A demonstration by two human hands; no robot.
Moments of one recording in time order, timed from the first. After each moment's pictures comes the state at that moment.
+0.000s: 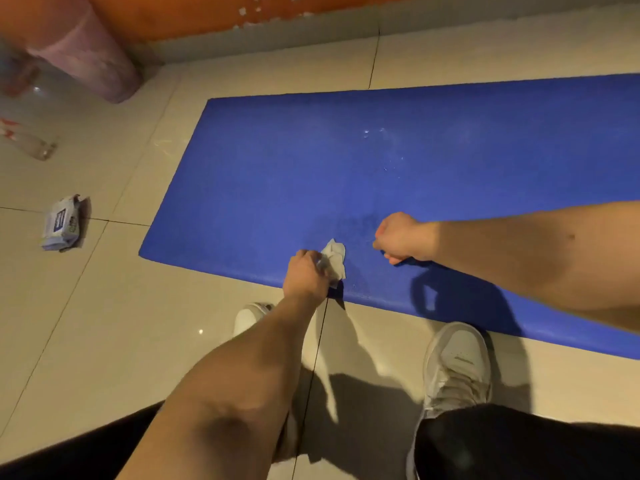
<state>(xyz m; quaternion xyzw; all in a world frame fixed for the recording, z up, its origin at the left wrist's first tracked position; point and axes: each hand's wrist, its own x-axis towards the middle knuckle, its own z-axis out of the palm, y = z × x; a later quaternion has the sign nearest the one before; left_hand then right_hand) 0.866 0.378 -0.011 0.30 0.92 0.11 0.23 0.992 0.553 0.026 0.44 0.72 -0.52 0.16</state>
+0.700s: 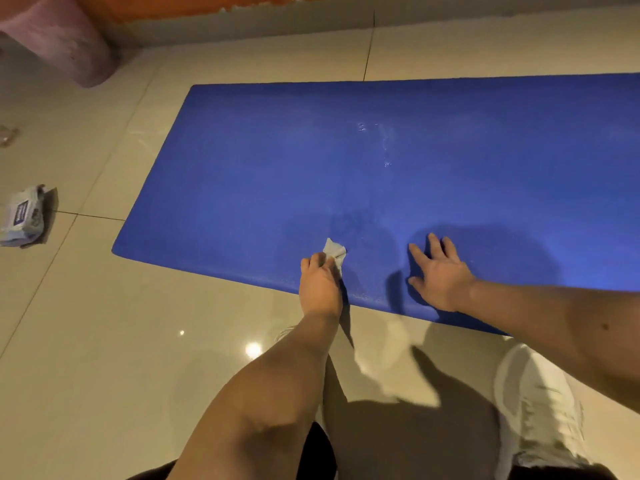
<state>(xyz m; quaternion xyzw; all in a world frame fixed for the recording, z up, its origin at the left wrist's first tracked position) 0.896 0.376 -0.099 0.34 0.88 0.29 0.14 1.075 0.537 -0.058 0.38 0.86 -0.21 0.27</state>
